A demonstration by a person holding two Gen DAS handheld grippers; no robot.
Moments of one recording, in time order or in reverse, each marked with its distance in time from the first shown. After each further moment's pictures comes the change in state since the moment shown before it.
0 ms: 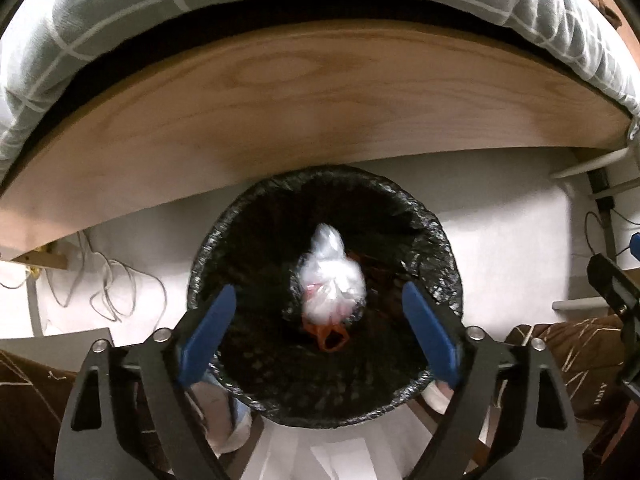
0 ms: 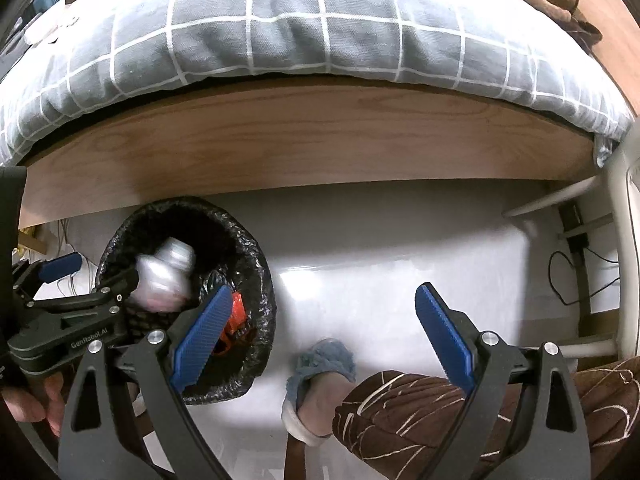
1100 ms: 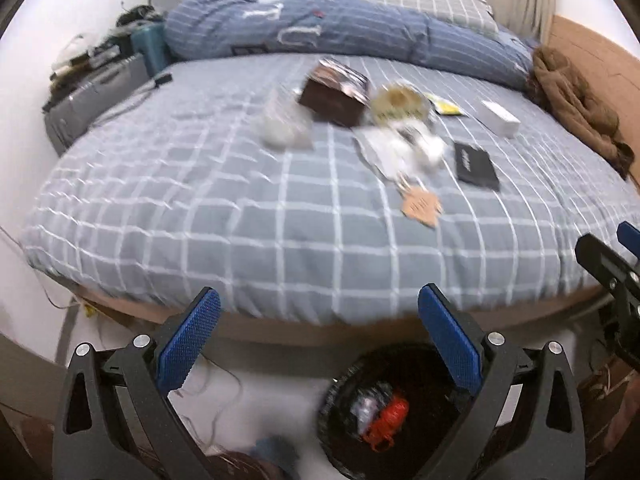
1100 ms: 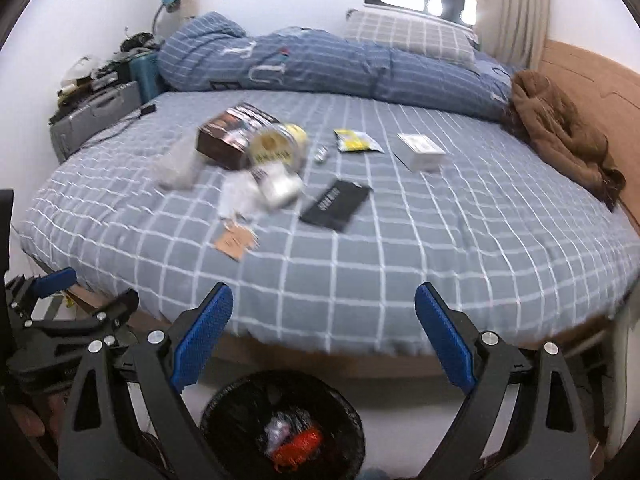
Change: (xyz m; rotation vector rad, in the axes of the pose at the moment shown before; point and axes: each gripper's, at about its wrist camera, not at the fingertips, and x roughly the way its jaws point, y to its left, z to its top) left arm -0.192 0.141 0.042 -0.203 -0.485 0.125; right arm -0.178 0.114 0.108 -0.154 -0.504 0.175
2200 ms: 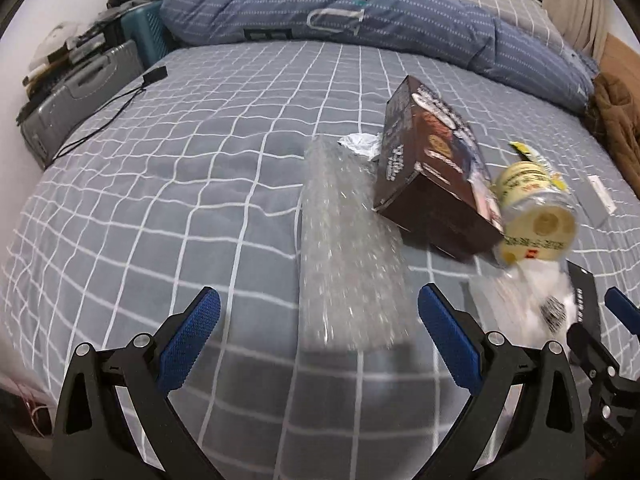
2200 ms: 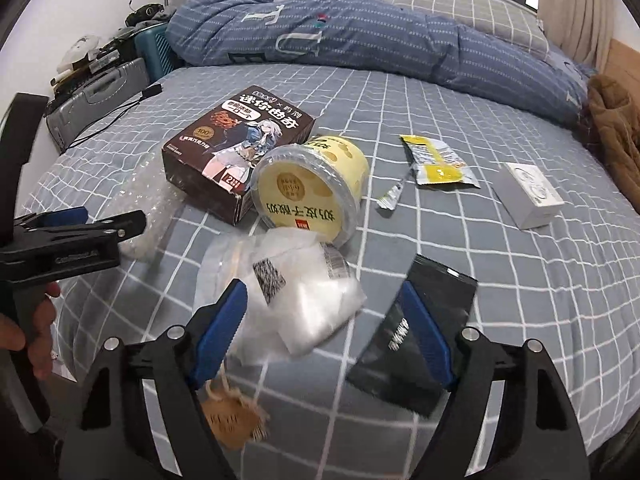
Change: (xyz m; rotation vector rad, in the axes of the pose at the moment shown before) left arm 0.163 0.052 0.163 -0.048 0.097 0.046; right arm 0.182 0.031 0.104 -0.057 0.116 0.112
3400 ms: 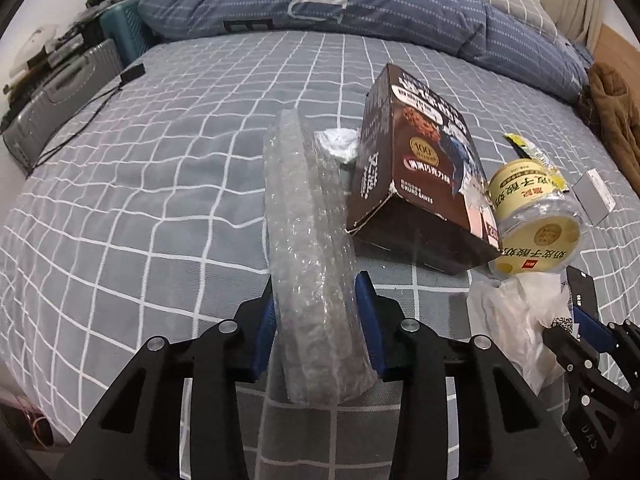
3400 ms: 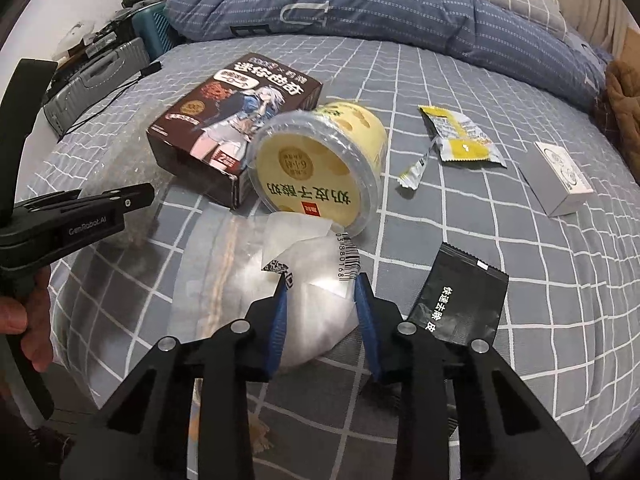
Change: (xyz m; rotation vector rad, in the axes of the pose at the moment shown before) left arm 0.010 -0.012 0.009 0.029 0.030 -0.044; right arm 0.027 0.000 0.004 -0.001 0.098 0.033
